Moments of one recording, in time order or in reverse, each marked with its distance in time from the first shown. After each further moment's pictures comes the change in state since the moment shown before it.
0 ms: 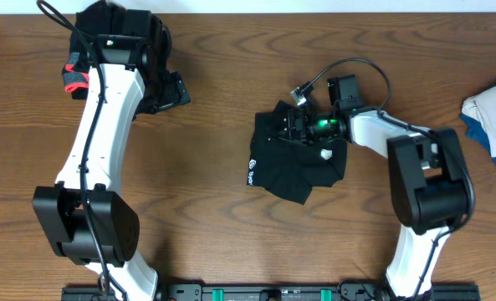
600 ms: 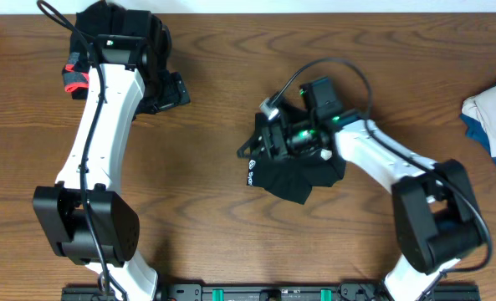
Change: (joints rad) left arm 0.000 0.000 0.000 -0.003 0.000 0.000; right arm 0.201 -0.184 -0.027 -0.172 -0.077 -0.002
